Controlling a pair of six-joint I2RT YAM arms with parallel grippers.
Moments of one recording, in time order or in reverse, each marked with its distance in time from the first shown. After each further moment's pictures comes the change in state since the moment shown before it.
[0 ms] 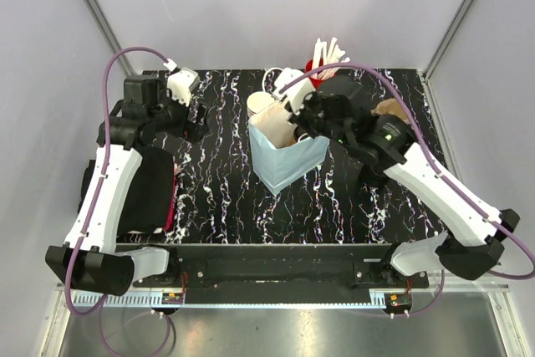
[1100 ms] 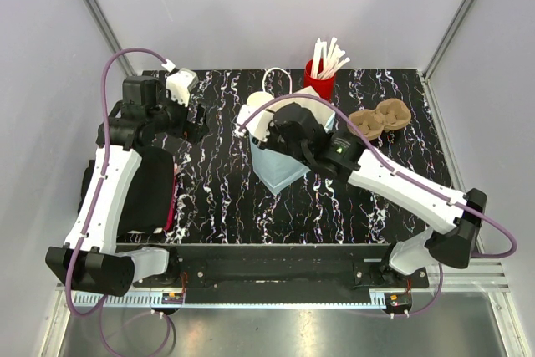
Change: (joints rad) left arm 0.011 -0.006 -0.011 0.003 0.020 -0.018; right arm 0.152 0.110 -0.172 0.166 0.147 -0.158
